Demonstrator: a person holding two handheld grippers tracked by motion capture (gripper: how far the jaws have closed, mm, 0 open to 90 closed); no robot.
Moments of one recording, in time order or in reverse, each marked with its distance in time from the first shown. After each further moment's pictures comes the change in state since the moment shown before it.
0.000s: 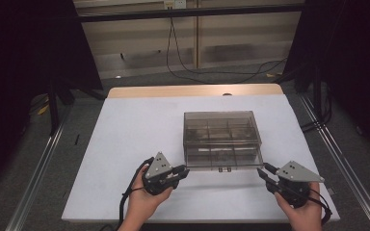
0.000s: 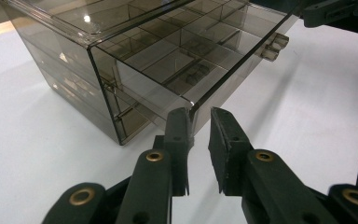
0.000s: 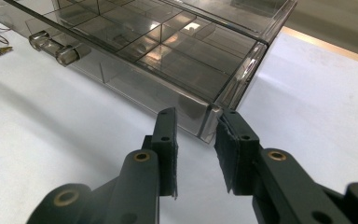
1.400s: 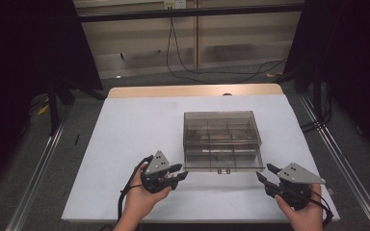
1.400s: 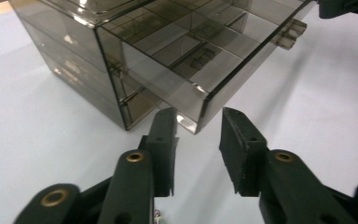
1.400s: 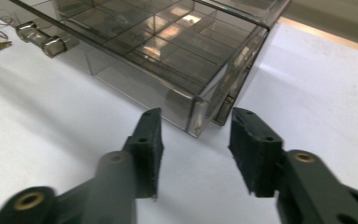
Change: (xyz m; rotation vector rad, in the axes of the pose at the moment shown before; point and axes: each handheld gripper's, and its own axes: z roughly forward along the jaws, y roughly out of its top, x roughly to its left) left arm 0.010 0.001 -0.001 0.071 -0.001 -0.009; right arm -0.001 -0.006 0.000 0.009 0.005 0.016
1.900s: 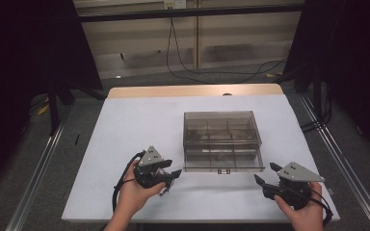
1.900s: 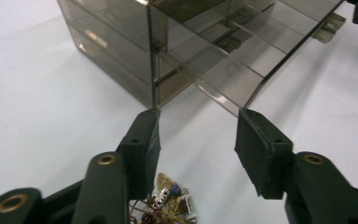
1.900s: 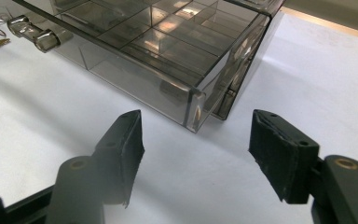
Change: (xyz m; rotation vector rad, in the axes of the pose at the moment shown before) left arm 0.020 -0.002 -0.006 0.050 0.027 -0.073; right arm -0.002 -0.002 0.003 0.024 0.013 0.024
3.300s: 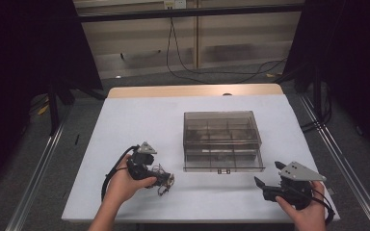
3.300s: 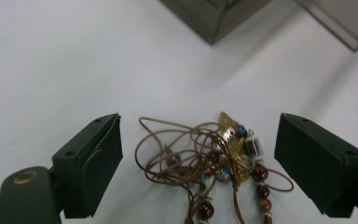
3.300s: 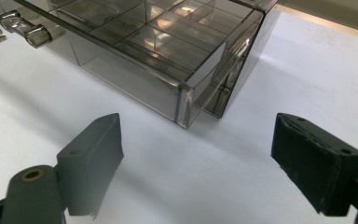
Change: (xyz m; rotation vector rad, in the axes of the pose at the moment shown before) left arm 0.038 -0.004 0.004 0.274 0.029 -0.056; right arm -0.005 -0.002 0.000 0.001 0.002 -0.003
